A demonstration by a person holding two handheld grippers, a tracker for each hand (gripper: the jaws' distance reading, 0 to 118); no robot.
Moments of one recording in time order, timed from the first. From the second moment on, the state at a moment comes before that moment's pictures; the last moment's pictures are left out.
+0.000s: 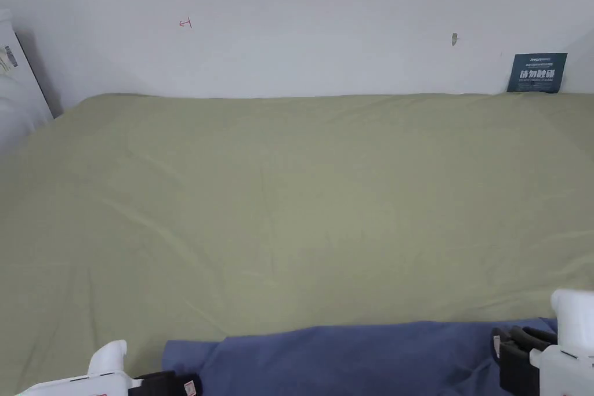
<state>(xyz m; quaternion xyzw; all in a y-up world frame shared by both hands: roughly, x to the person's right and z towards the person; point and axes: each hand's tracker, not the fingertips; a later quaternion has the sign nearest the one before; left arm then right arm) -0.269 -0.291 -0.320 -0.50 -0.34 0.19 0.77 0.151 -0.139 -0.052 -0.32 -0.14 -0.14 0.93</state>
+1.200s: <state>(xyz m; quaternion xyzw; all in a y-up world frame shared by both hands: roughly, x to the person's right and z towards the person) -0.023 -0.193 -0.267 -0.45 -0.51 0.14 0.72 0.209 -0.136 0.014 -0.29 -0.21 -0.19 0.91</state>
